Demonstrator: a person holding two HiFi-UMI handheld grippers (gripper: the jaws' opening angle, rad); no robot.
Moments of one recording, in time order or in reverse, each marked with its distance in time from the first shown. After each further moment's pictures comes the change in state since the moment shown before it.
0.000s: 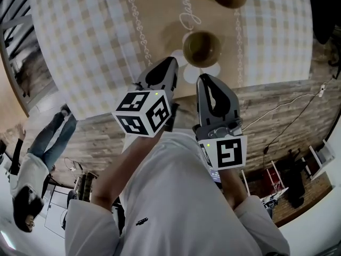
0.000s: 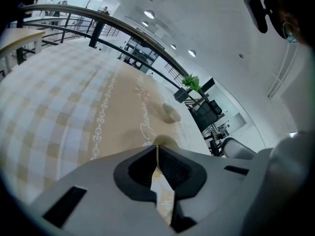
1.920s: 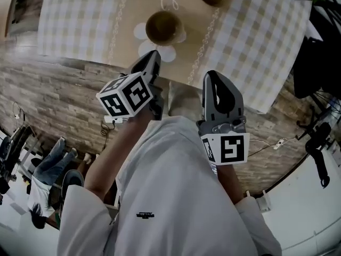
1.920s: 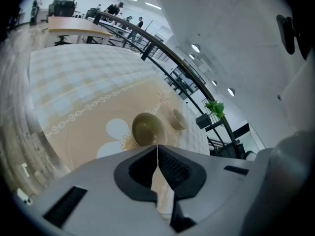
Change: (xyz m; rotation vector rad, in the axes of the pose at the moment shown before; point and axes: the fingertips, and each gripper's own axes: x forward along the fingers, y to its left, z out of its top) left arm 0.017 -0.091 -0.091 -0.485 -0.361 0.265; right arm -0.112 -0.136 0.013 -0.244 0.029 0.382
